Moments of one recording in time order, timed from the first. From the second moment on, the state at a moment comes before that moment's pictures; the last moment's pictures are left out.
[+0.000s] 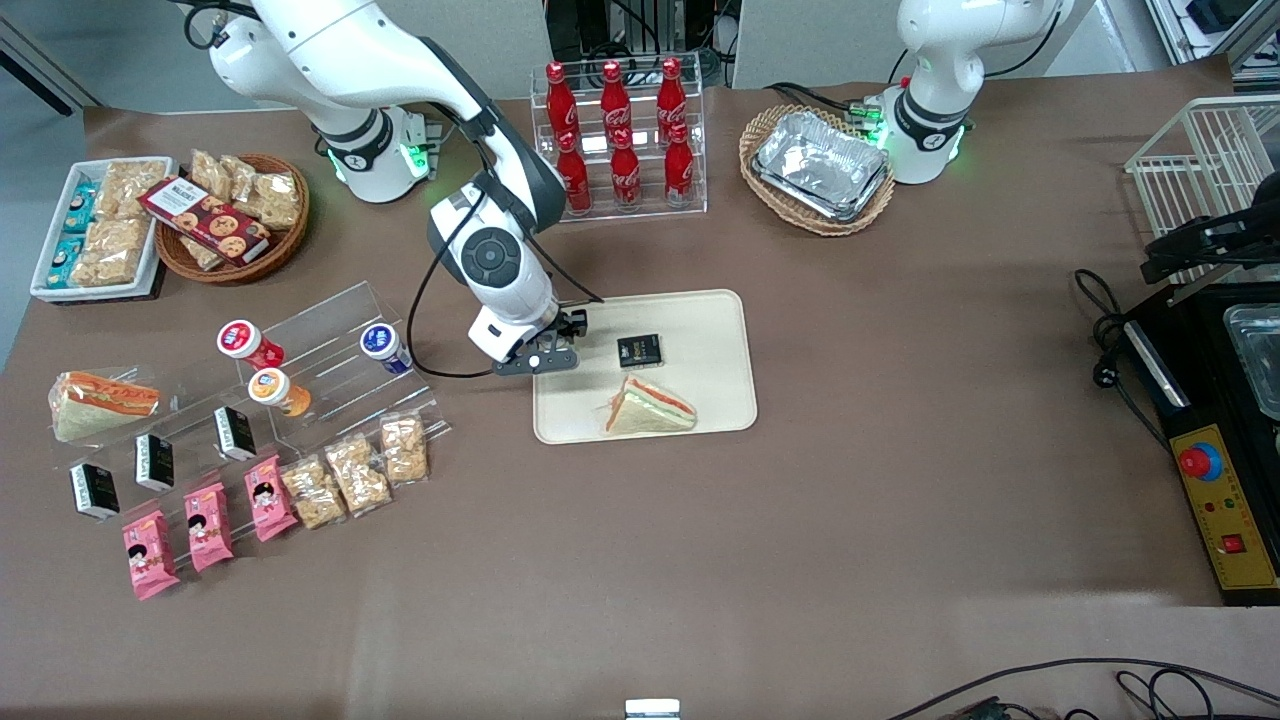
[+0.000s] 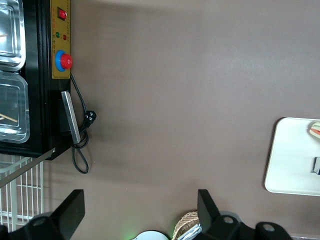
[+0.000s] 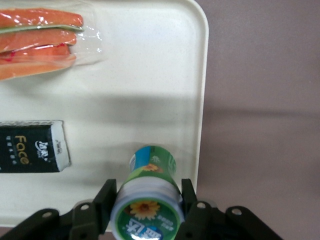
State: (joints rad) arm 0.65 0.35 0.03 -2.10 0.15 2.38 0.51
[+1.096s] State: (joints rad) arm 0.48 0.24 0.01 -2.08 0.15 2.28 0.41
